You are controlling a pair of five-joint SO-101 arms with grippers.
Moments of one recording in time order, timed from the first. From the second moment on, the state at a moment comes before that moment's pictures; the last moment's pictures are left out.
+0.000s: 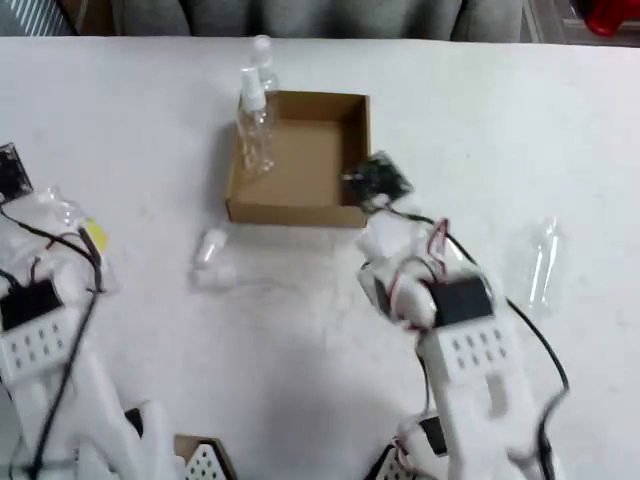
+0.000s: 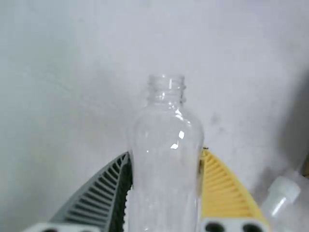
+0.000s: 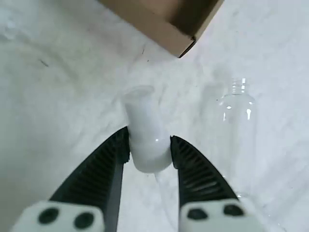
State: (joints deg) left arm -30.9 -48.6 52.9 50.9 4.5; right arm -17.1 -51.9 43.1 71.6 17.8
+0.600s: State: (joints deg) left arm -1.5 -94.6 59.7 52.3 4.5; right arm -18.5 -81.5 41.7 60.3 3.7
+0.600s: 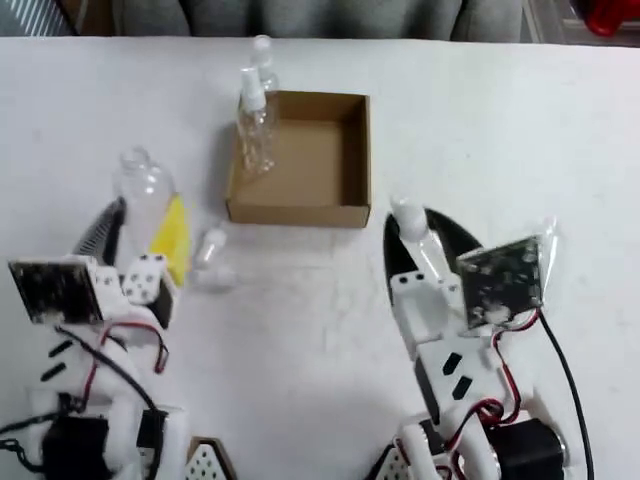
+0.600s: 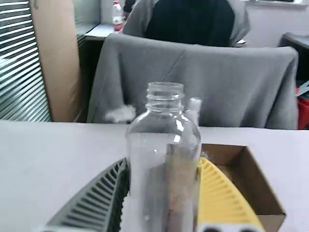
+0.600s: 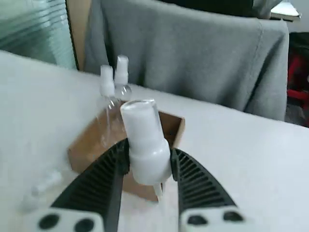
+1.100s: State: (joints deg) left arm 2.2 -102.3 77.7 39.4 4.5; right arm -35.1 -74.7 40.9 10.5 1.5
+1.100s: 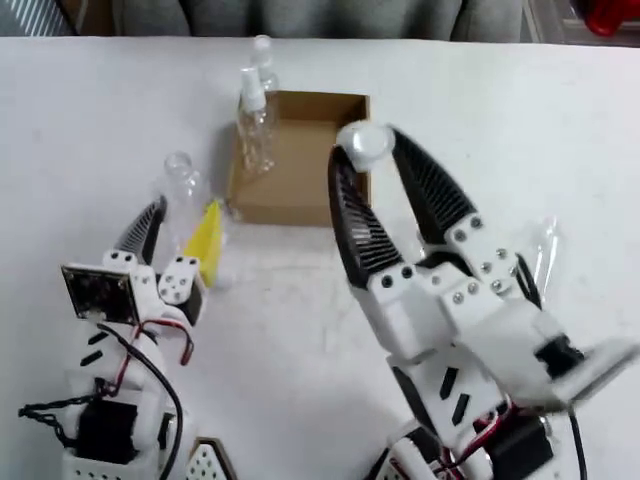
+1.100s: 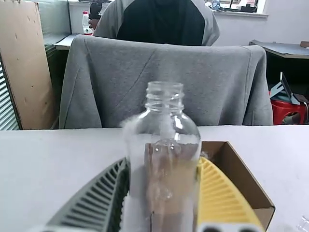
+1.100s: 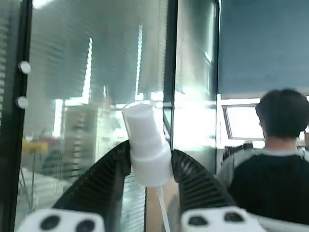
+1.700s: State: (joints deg) left arm 2.2 -103.4 83.6 38.7 4.5; right arm -39.2 -52.1 25.8 4.0 0.9
